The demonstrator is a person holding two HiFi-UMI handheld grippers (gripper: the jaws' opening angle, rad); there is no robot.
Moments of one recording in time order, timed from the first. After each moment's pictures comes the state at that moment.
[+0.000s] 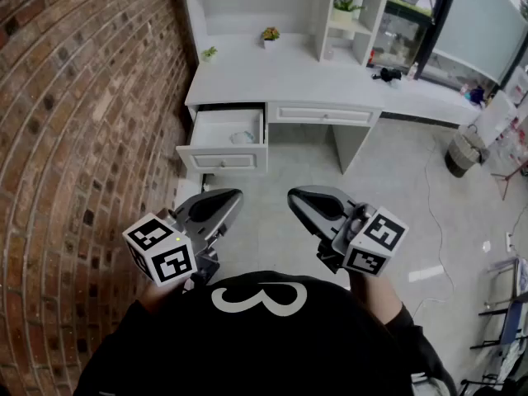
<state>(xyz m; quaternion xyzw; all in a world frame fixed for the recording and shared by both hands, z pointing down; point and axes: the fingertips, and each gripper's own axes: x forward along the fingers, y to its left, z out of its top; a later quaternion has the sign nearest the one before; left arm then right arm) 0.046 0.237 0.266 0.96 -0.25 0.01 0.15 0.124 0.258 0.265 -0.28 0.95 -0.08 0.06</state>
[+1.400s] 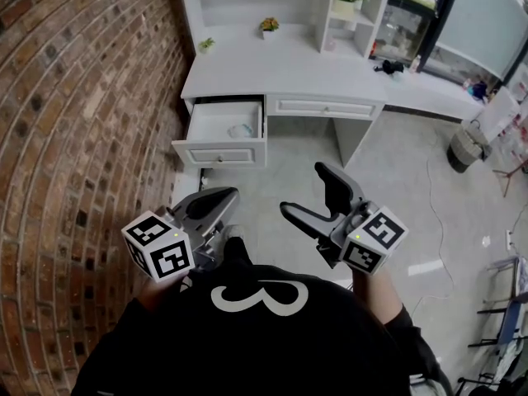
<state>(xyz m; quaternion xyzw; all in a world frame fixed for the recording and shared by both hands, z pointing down) 0.046 0.217 0.300 0.94 -0.27 0.02 0.19 0.148 0.224 0.292 -0.35 0.93 -0.09 0.06</state>
